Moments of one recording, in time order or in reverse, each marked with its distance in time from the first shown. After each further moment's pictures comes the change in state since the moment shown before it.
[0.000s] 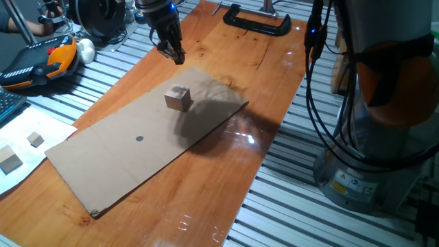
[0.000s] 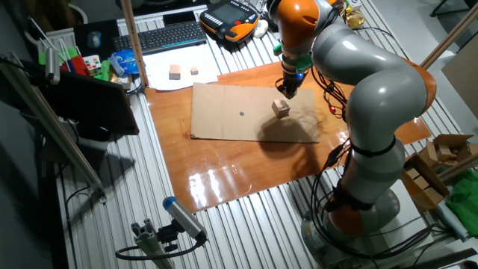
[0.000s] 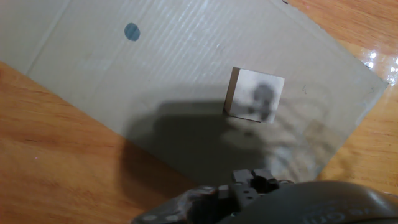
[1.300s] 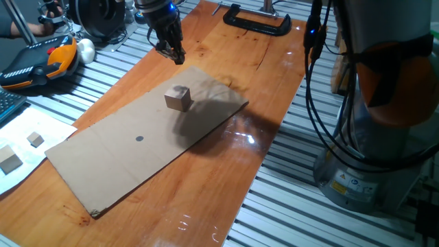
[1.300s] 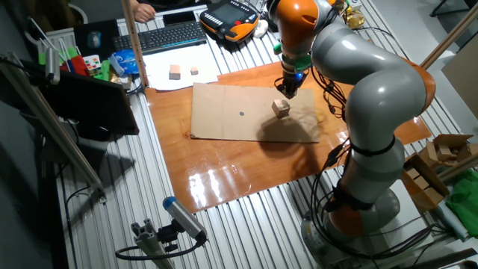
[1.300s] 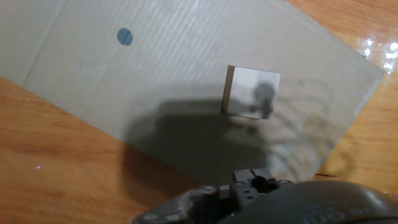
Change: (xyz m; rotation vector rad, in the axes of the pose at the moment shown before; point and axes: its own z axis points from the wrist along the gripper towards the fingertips) arm 0.000 0.000 0.000 -0.001 0.009 0.062
